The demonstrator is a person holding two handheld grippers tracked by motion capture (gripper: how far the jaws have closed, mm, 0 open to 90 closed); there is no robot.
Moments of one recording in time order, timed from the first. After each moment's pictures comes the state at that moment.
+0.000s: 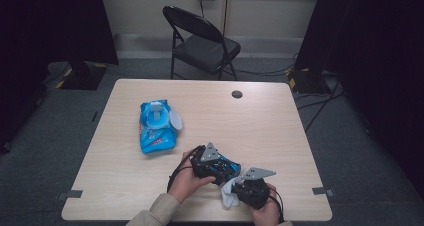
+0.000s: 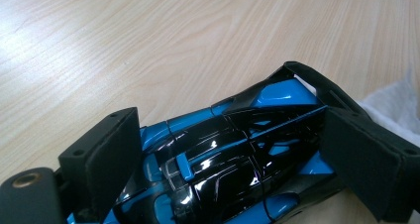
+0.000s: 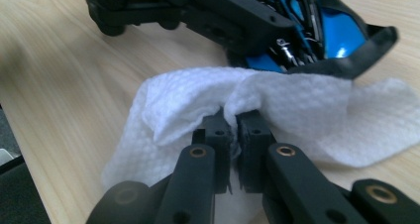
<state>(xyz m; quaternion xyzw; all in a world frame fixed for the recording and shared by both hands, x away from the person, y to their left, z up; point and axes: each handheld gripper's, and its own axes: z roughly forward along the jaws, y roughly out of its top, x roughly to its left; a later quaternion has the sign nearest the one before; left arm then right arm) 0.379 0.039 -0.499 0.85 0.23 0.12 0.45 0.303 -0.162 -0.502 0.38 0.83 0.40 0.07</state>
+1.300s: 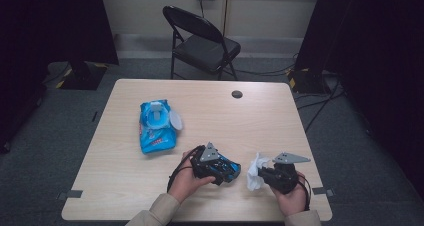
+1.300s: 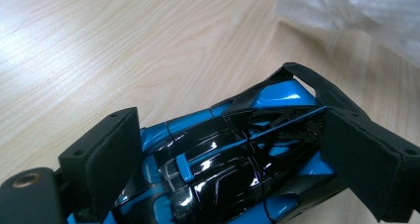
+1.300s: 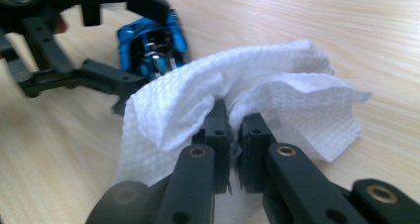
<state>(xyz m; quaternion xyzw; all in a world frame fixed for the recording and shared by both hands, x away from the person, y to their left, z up) 0.380 0.039 -0.500 0.85 0.23 0.12 0.46 0.329 -0.235 -0.468 0.43 0.79 0.43 0.11</state>
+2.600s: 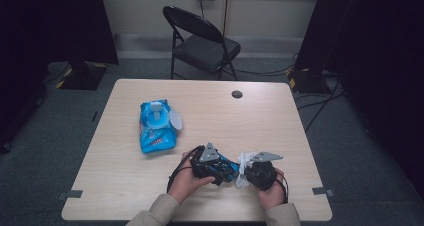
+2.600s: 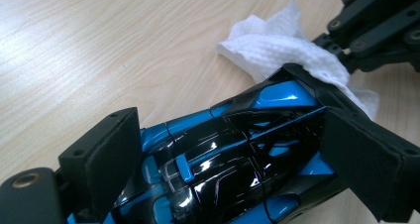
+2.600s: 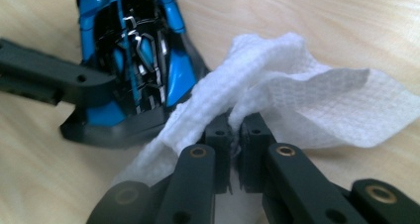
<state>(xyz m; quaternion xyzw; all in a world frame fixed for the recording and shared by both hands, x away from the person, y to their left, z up) 0.380 0.040 -0.501 0.85 0.23 0.11 0.46 0.349 -0.187 -0.501 0.43 0.81 0.37 0.13</state>
